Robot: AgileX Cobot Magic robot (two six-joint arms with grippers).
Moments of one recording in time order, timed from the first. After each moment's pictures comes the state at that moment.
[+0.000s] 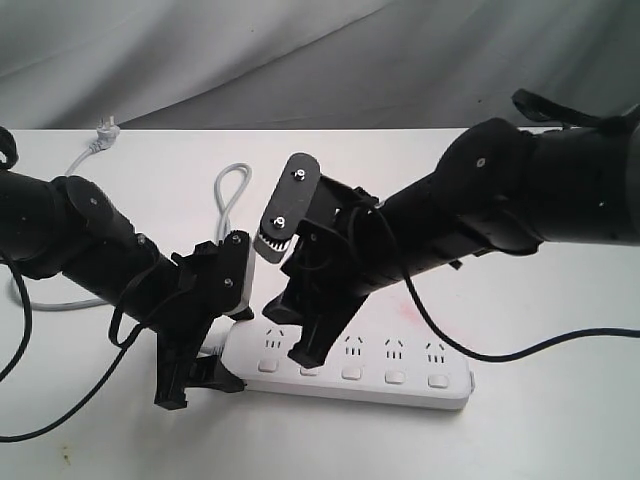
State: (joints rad) left arm -0.25 1.90 -0.92 -0.85 0.60 1.94; right arm 0.66 1.75 -1.04 0.90 0.44 -1.40
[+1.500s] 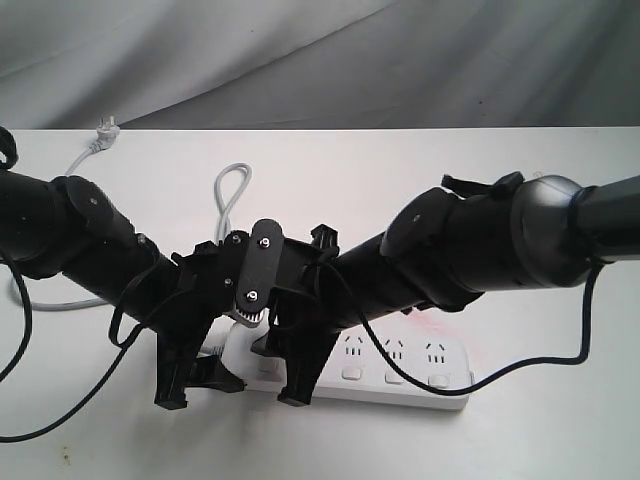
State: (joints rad) left arm -0.25 1.90 -0.92 -0.85 0.60 1.94; right arm 0.72 1.92 -1.03 1.17 0.30 -1.83
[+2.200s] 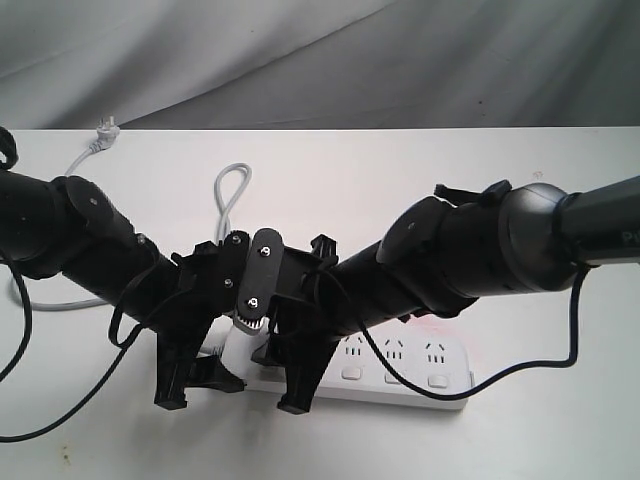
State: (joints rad) left arm -0.25 1.90 -0.92 -0.85 0.60 1.94; right arm 0.72 1.95 -1.03 1.18 0.31 -1.83
